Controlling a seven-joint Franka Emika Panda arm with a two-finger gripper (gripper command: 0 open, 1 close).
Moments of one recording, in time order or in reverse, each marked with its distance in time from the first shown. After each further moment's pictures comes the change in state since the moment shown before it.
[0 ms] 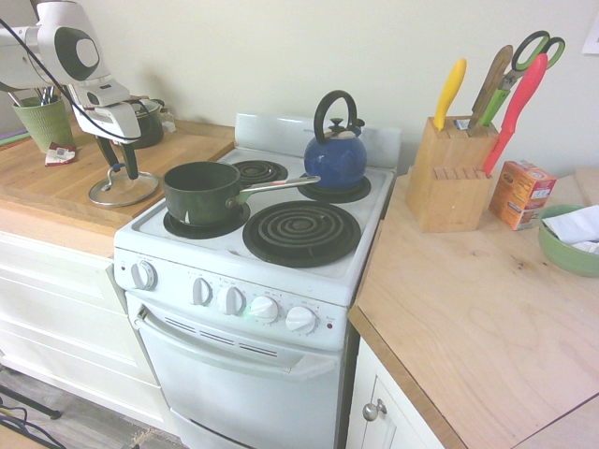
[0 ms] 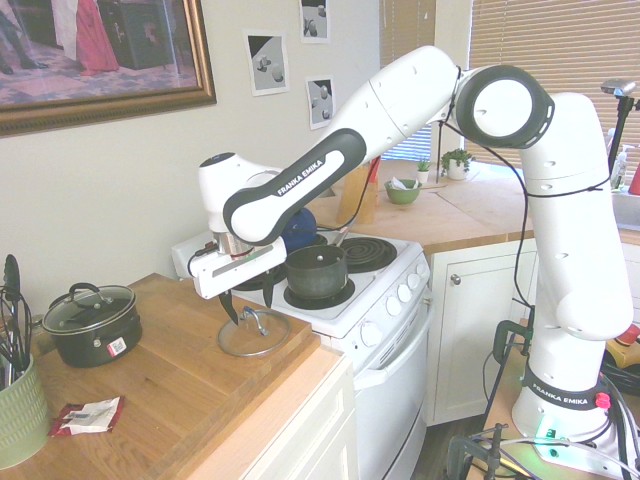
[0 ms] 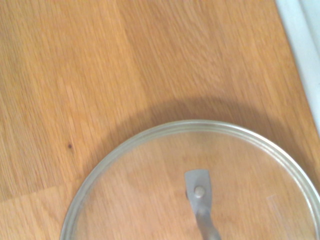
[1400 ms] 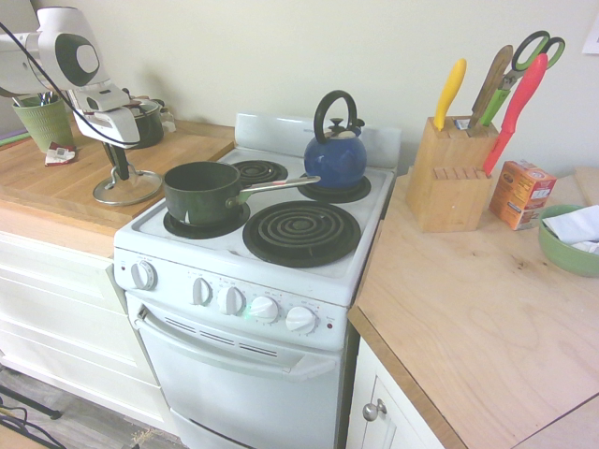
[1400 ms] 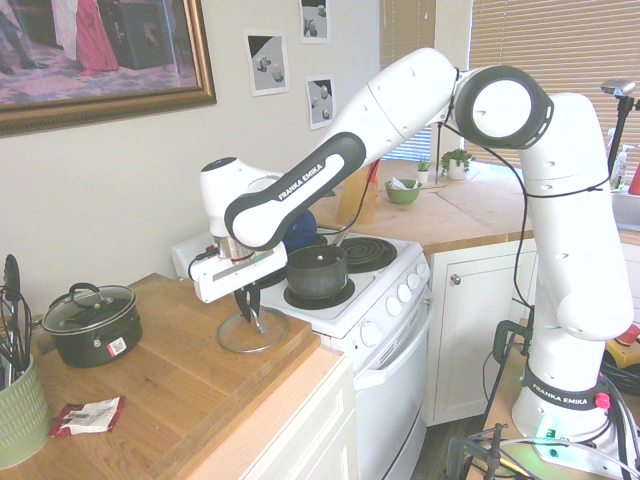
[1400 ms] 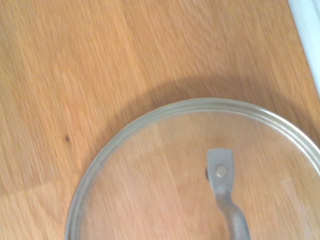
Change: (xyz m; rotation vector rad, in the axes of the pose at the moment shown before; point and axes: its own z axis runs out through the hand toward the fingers) arm 0.000 0.001 0.001 0.026 -0.003 0.016
